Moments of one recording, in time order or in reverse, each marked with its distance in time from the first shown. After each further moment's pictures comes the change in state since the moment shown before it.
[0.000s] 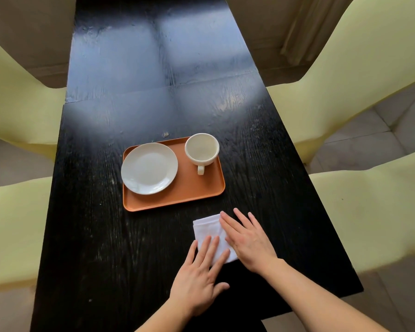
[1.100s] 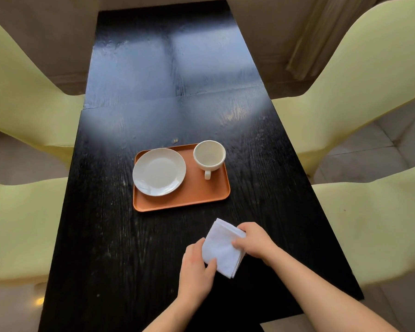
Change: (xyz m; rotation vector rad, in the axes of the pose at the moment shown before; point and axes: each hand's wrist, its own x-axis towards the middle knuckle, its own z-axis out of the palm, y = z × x) left_hand -0.003 0.011 -0.035 -0.924 0.257 -0.653; right_hand 0.017 -0.011 -0.042 0.677 -0.183 0.553
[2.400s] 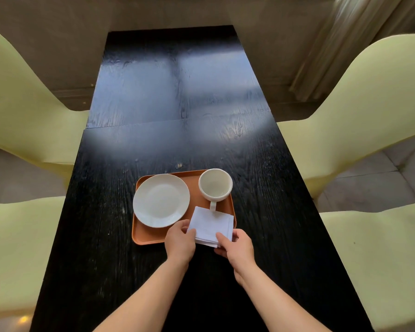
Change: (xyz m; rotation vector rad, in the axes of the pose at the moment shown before) left_hand 0.147 0.039 -0.060 -0.372 0.259 -0.290; right_hand 0.045 -0.074 0.020 0.852 0.225 0.090
